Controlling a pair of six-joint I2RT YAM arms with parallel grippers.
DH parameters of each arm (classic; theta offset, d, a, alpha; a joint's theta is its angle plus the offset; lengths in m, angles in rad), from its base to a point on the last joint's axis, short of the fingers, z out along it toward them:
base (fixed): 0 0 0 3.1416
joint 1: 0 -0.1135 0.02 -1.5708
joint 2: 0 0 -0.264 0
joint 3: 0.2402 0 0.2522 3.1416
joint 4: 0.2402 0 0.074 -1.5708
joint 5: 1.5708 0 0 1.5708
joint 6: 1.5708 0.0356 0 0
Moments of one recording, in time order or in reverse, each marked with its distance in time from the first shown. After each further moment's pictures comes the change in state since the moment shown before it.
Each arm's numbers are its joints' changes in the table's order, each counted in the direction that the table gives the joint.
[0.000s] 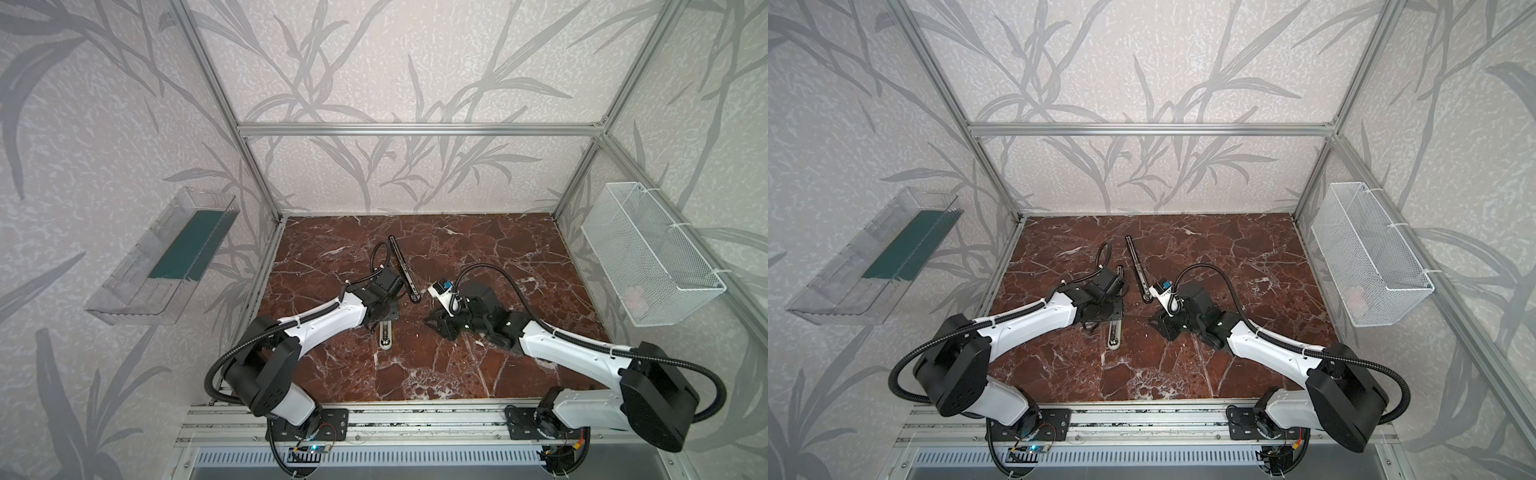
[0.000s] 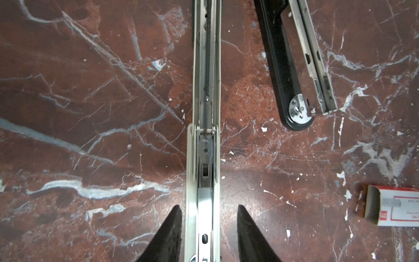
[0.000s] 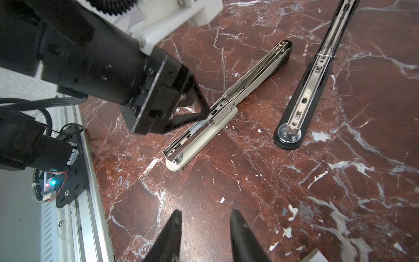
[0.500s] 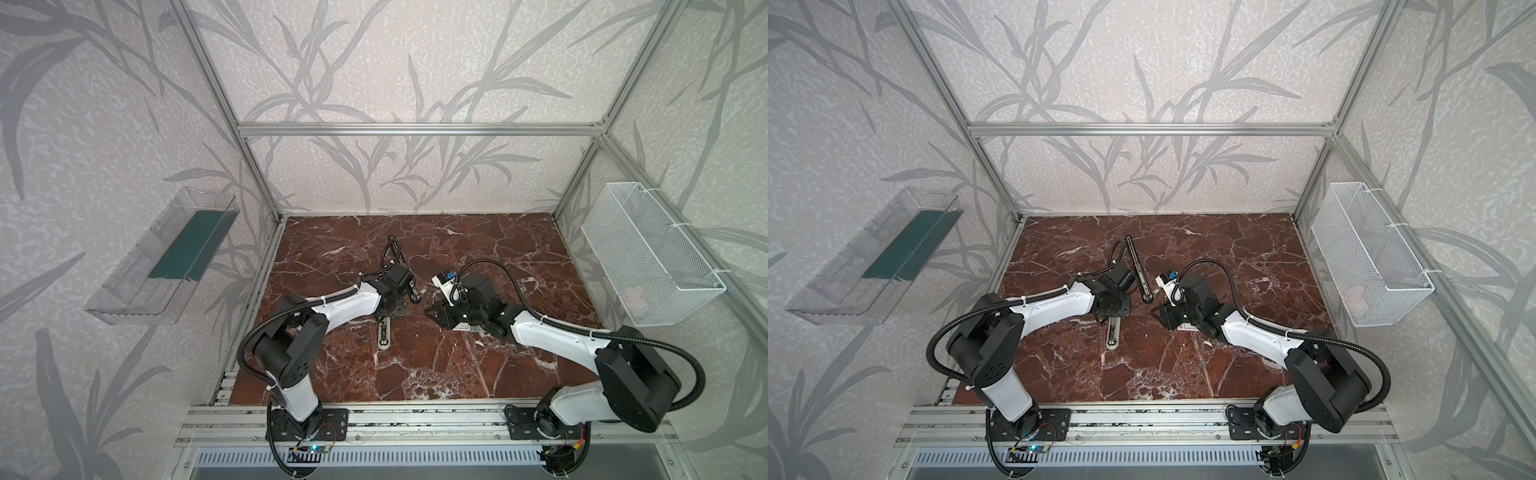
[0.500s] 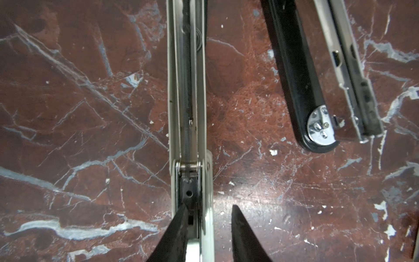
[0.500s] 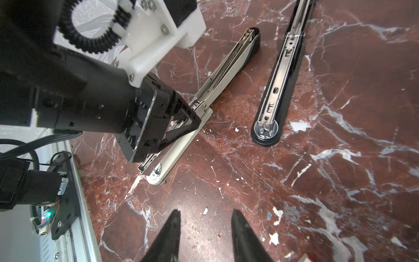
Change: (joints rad) left arm -0.010 -0.135 0.070 0.010 -0.024 0.058; right arm 0.077 -0.148 0.050 -0.056 -0.047 0.103
